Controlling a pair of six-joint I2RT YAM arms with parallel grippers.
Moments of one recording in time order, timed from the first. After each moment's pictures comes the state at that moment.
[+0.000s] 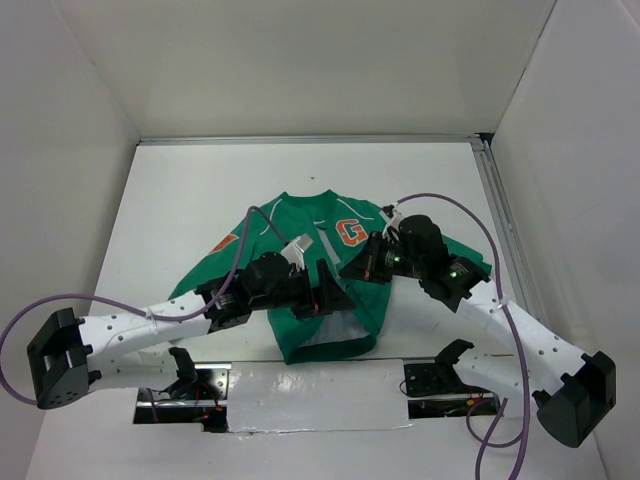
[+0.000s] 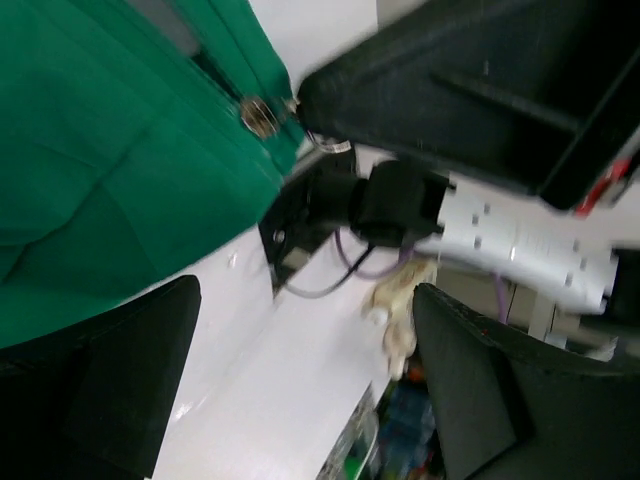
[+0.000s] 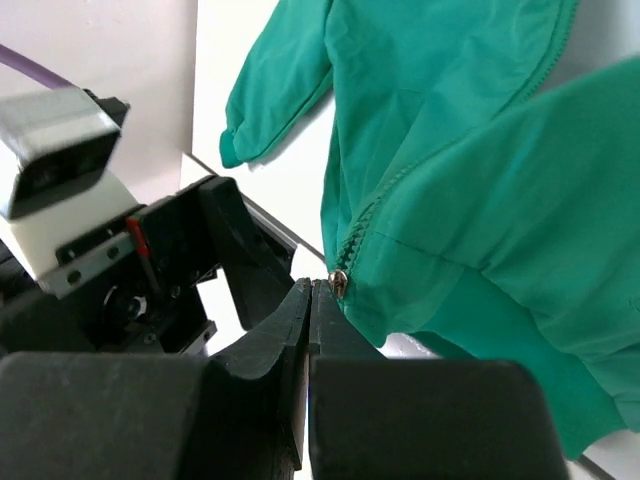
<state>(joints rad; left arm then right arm) -1.02 1.13 0.72 -0.02 0.21 -1.15 0.61 0.94 0.78 -0.36 -0.37 0.86</state>
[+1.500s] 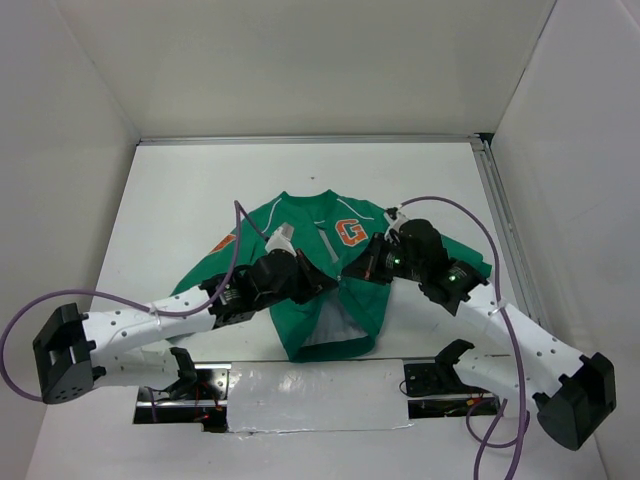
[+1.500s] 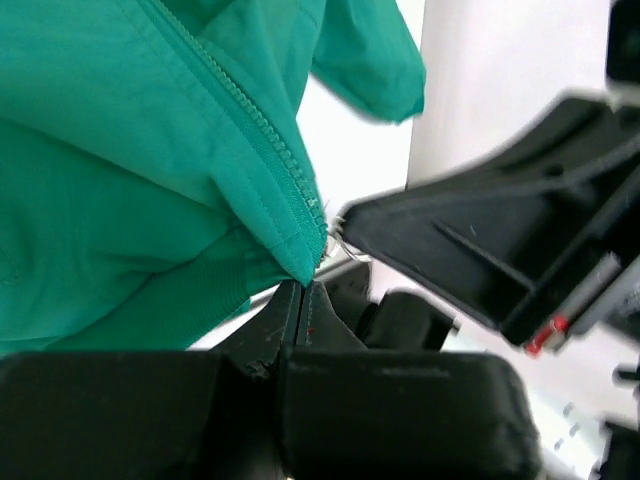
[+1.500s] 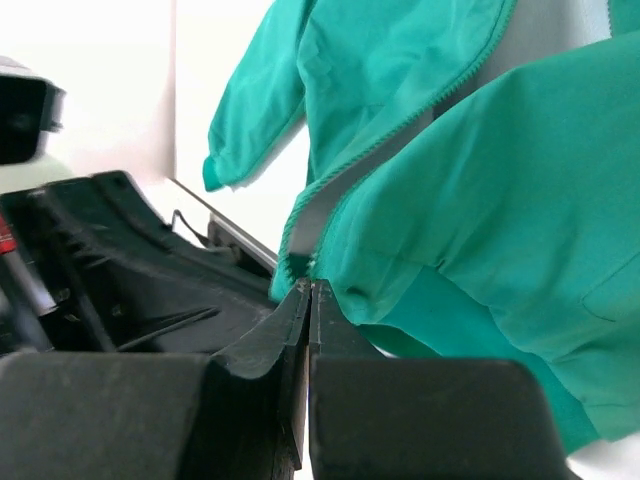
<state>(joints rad) -1.05 1.18 0.80 -0.14 -0.18 -1.36 0.59 0.91 0.71 -0.31 -0.31 0.88</state>
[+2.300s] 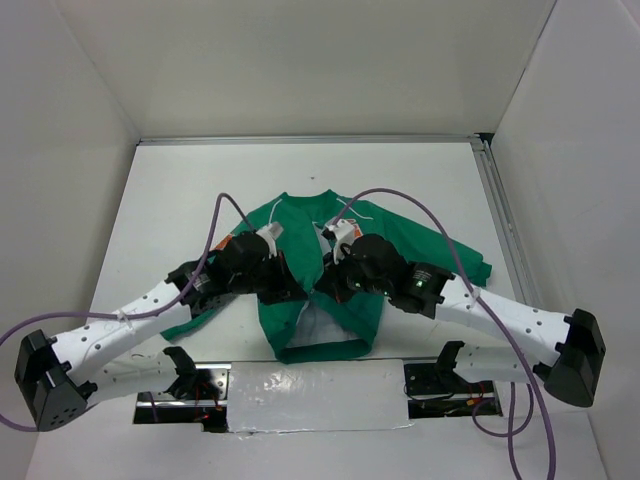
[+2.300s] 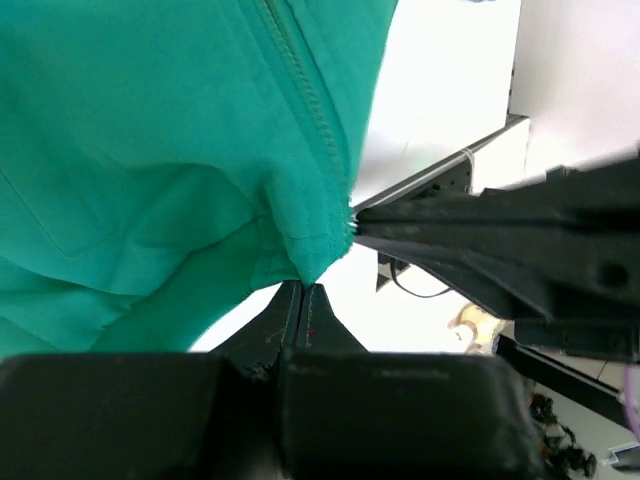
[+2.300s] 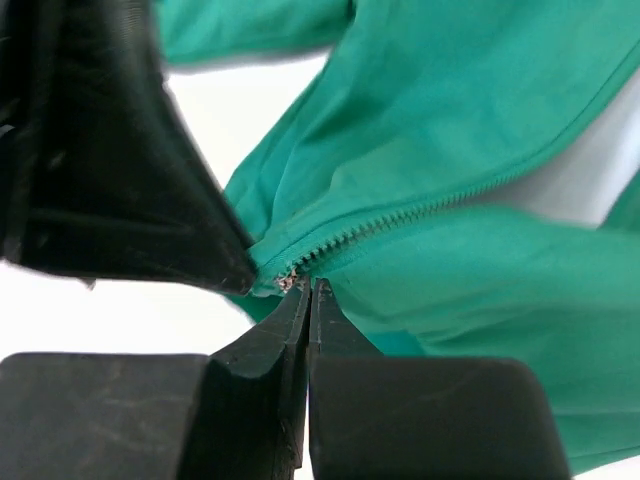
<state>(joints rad) -0.86 1.03 0.83 -0.49 0.14 -1.02 0.96 1.10 0.85 -0.32 -0.09 0.36</state>
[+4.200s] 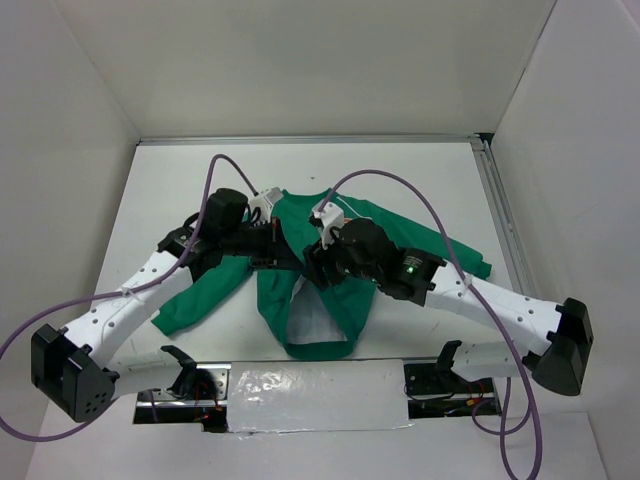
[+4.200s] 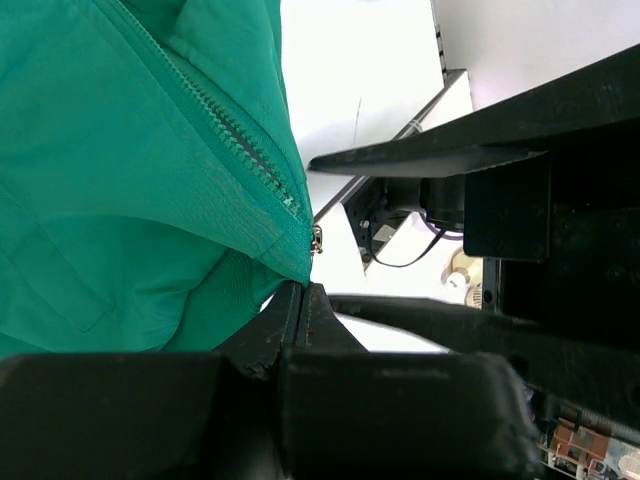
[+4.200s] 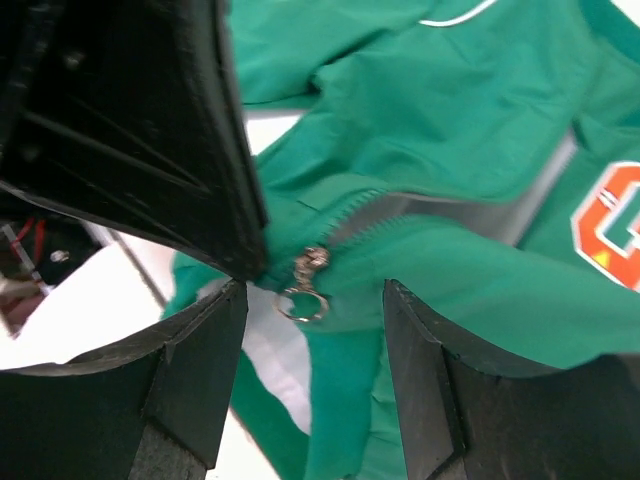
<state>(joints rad) -0.54 1.17 1.03 -0.51 0.59 -0.66 0.99 1.18 1.00 -0.33 0.06 0.19</state>
